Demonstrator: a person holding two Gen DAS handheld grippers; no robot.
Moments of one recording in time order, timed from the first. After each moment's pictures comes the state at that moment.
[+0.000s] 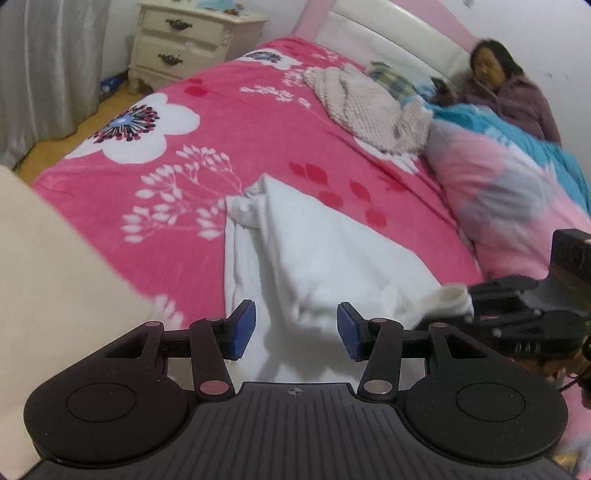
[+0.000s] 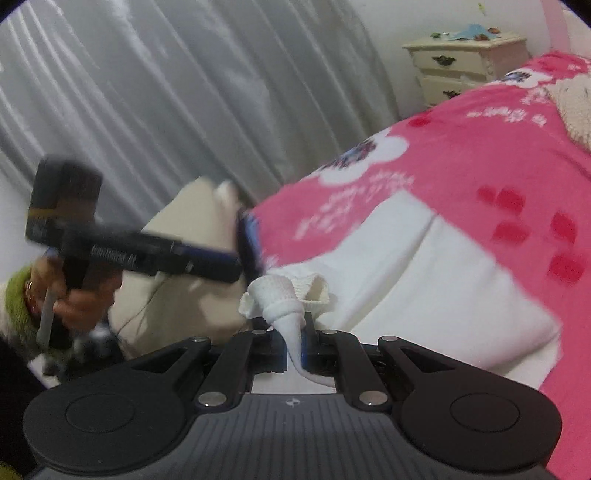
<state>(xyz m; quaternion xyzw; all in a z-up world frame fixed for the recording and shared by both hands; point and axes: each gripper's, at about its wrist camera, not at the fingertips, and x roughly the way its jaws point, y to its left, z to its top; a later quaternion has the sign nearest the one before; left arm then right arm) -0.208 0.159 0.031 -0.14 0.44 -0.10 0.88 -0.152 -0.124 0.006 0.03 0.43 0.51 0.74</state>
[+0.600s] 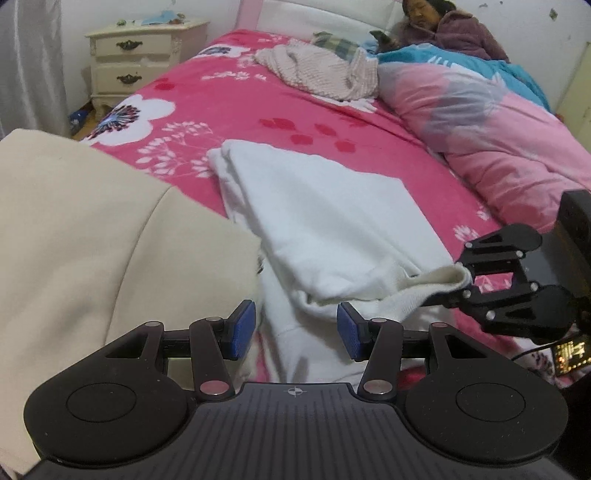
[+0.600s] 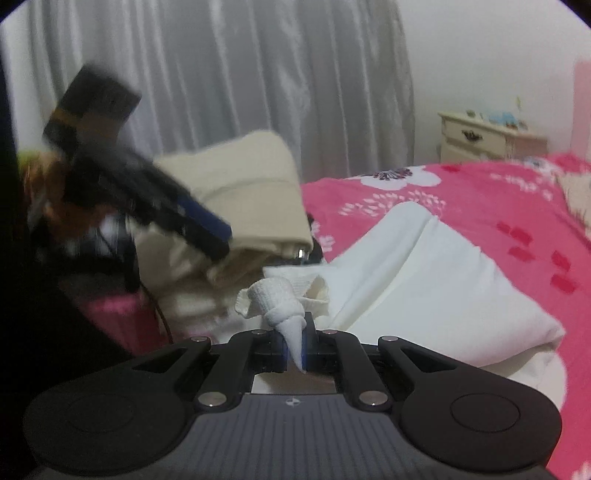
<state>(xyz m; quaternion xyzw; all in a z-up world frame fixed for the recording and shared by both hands) -0.300 0.163 0.007 -0.05 0.44 -0.16 0.89 -0.297 -0.118 -0.022 -0.13 0.29 0.51 0.80</state>
